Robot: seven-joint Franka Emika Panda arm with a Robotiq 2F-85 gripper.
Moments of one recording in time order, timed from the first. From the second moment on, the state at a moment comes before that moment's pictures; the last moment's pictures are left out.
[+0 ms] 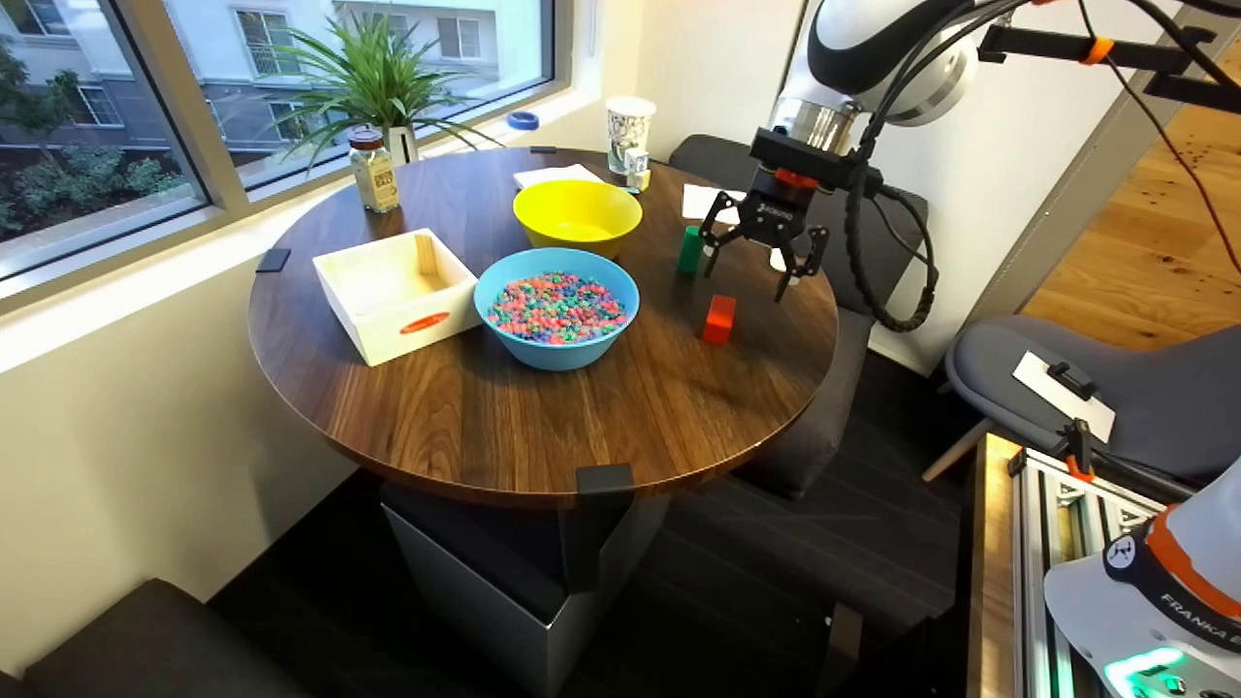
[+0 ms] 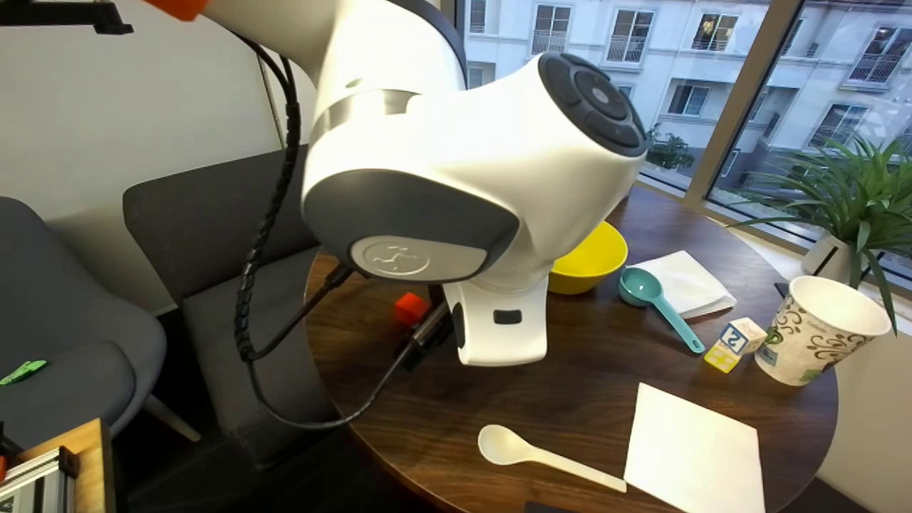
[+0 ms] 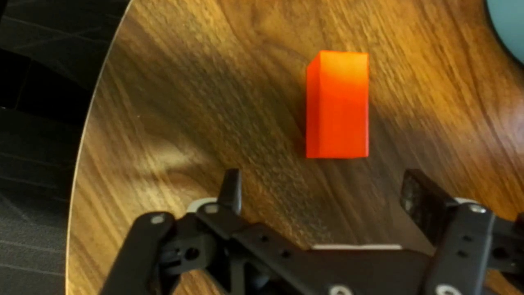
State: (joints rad) arm -0.14 0.08 -0.09 -2.12 0.48 2.07 0.76
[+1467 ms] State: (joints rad) arm -0.12 0.19 -0.08 -2.01 0.54 1.98 0.76
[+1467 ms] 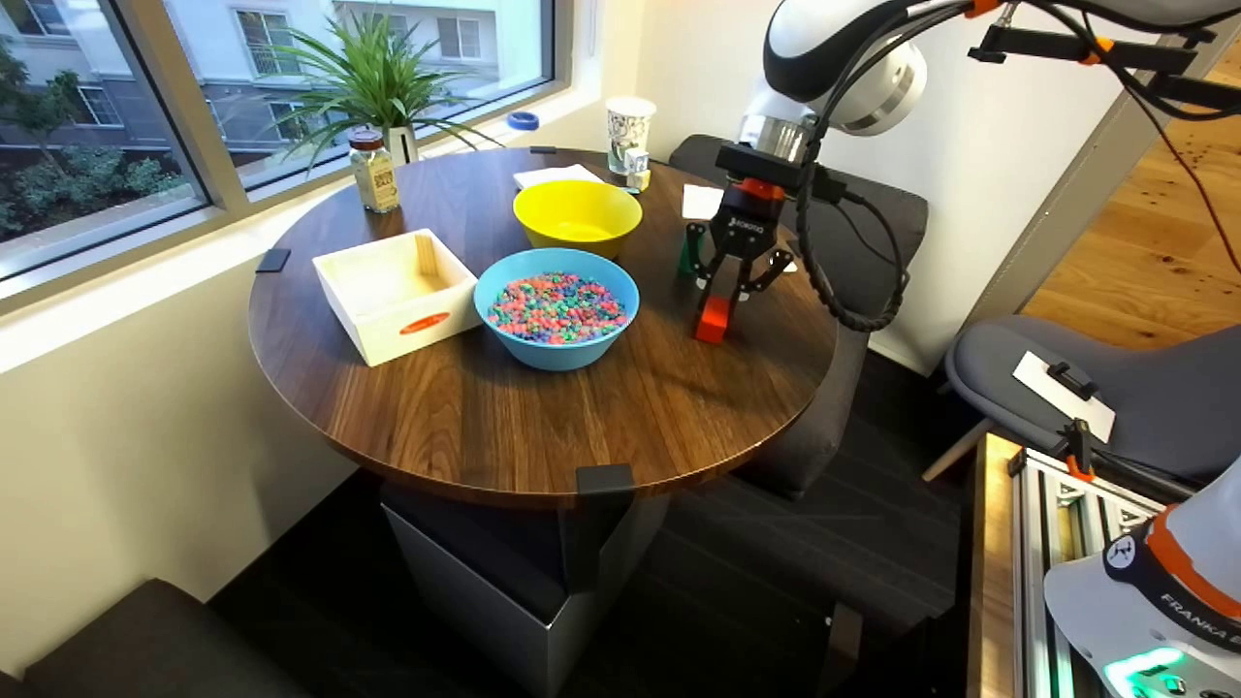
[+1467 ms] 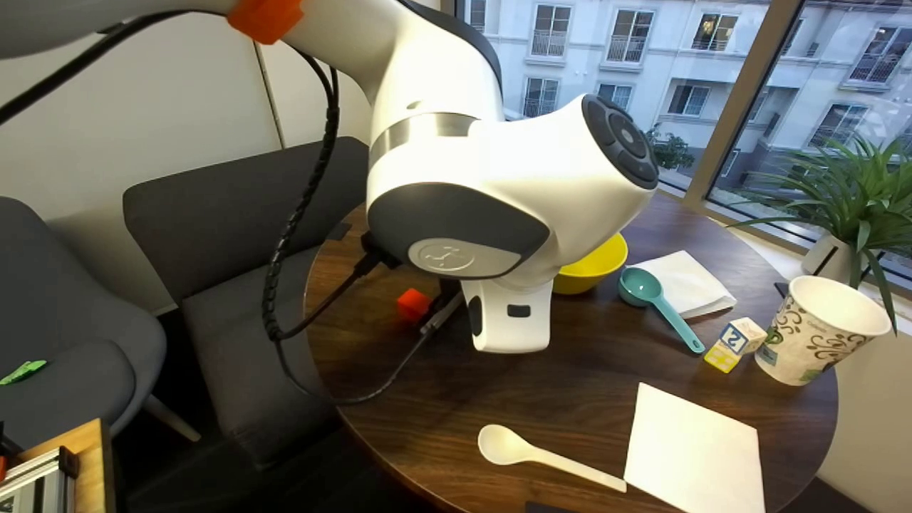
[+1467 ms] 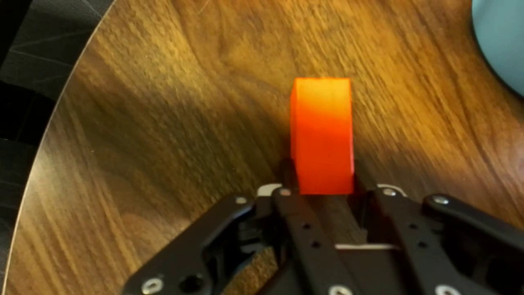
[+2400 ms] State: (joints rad) arm 0.02 0.06 -0.03 -2.00 -0.03 1.98 1.07
